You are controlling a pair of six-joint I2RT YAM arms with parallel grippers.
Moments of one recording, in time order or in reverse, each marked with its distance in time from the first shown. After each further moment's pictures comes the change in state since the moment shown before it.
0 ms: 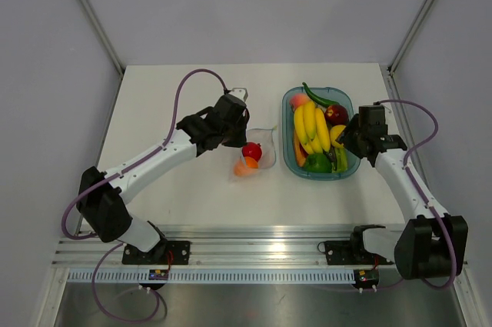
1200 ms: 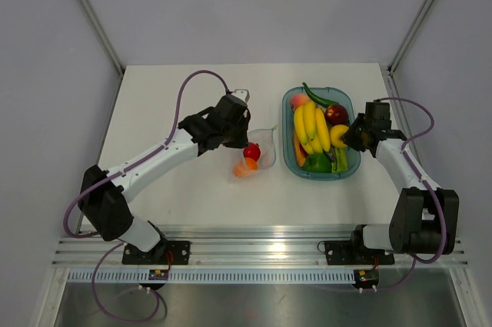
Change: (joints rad) left arm 0.001 0.013 0.000 0.002 0.037 -0.002; right arm -0.119 0.158 0.000 0.151 -0.167 -0.070
